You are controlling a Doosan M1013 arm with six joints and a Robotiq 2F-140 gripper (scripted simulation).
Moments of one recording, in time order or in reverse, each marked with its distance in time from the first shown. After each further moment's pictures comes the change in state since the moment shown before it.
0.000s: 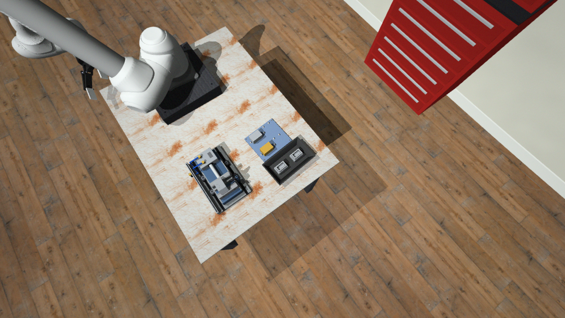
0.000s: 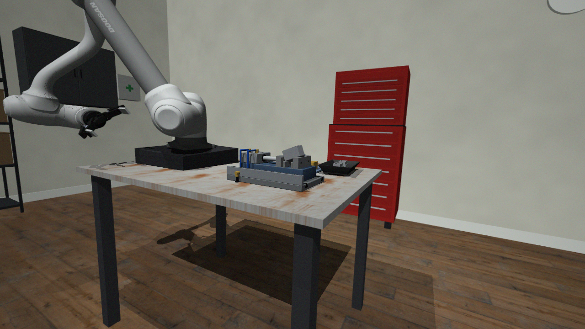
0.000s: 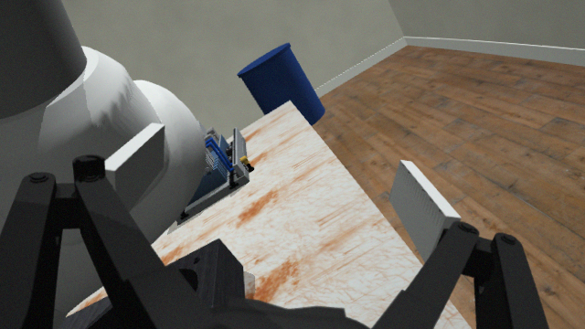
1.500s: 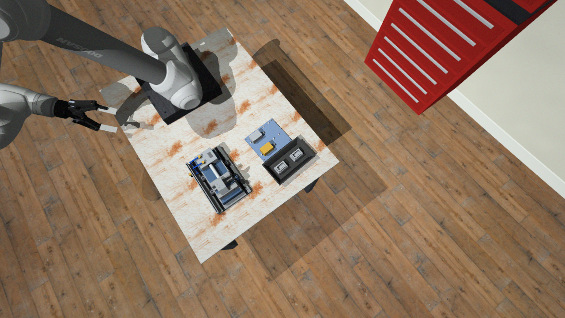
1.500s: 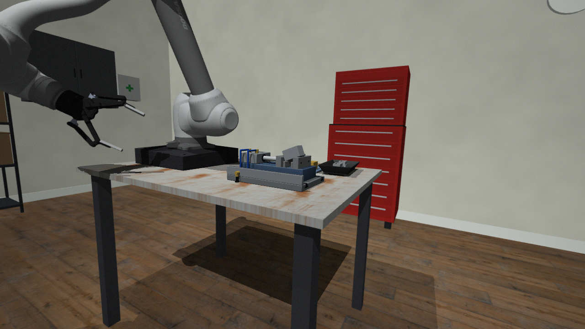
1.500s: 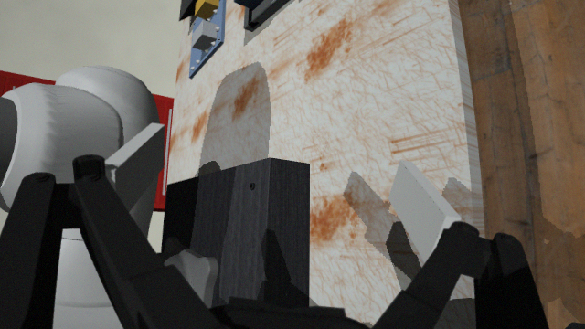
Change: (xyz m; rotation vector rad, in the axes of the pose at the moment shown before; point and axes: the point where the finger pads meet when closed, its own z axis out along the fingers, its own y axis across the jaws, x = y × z) arm -0.017 0.016 0.182 0.173 -1.059 0.321
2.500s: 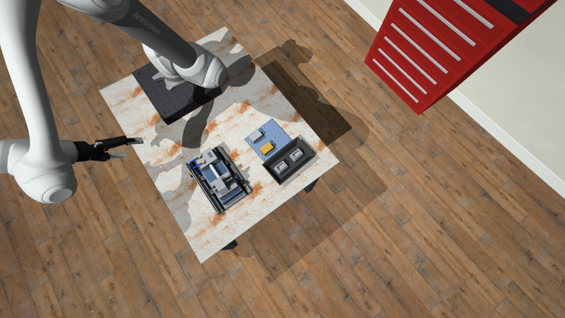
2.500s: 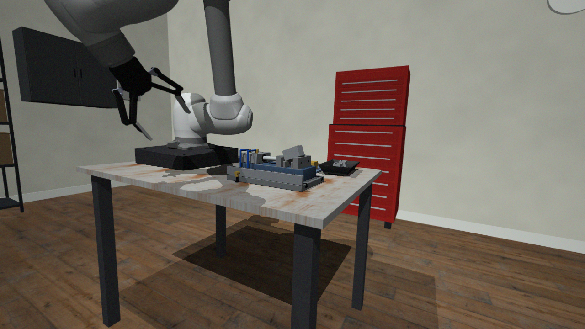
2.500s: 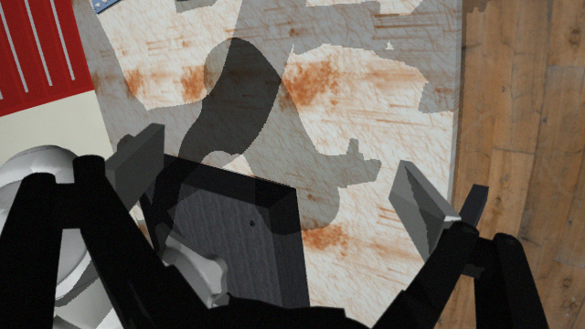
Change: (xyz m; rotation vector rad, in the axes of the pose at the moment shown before) arm 0.158 -0.056 0.100 -0.389 -0.525 0.058
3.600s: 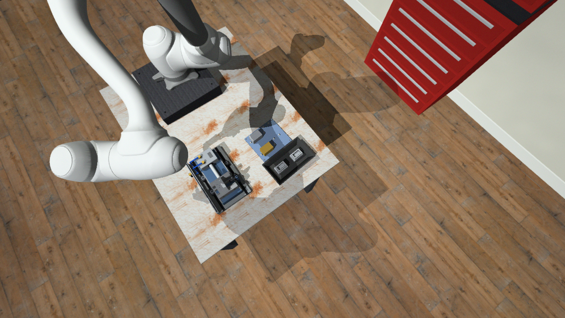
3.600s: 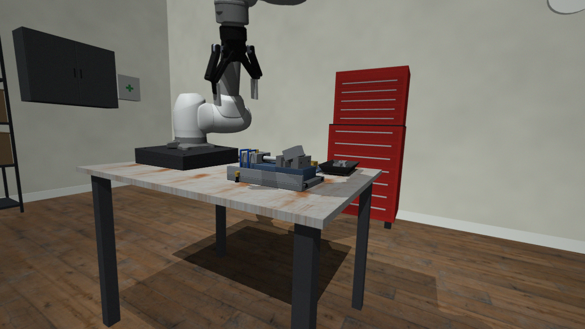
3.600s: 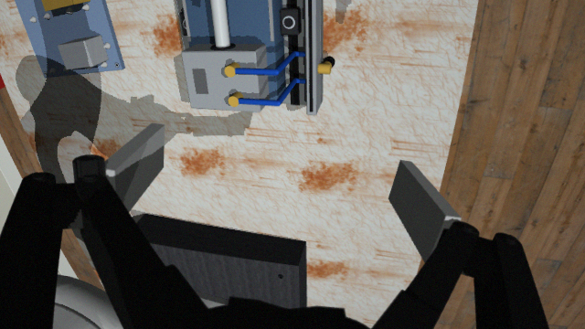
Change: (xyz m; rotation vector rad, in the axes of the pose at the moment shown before) arm 0.152 -0.184 0.001 -0.429 -0.050 -0.036
